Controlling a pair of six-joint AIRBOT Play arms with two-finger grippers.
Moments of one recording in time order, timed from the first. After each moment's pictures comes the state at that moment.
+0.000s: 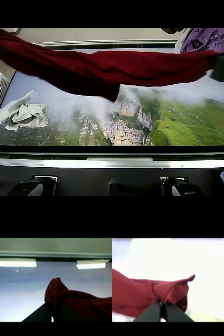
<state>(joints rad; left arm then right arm) 0.04 -0.93 1.68 1.36 -1.07 -1.53 0.01 -0.77 1.58 1.75 -1.19 -1.58</state>
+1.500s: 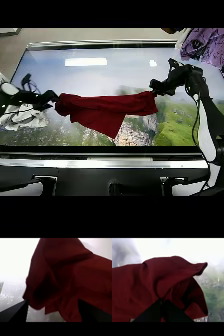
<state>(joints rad) 0.17 -1.41 1.20 1.08 -1.08 -1.63 0.01 -1.67 1.61 1.87 -1.15 -1.43</state>
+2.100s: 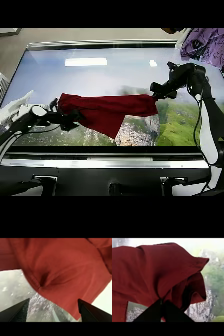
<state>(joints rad) -0.12 -1.37 0.81 0.77 -0.85 -1.69 0.01 -1.65 1.61 1.86 -1.29 -1.43</state>
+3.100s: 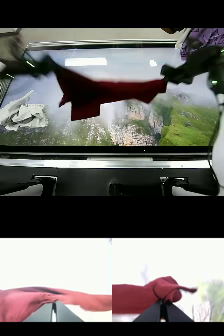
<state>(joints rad) 0.04 -1.39 1.70 0.88 -1.08 -1.58 0.01 -1.44 1.76 1.76 -1.31 -1.35</state>
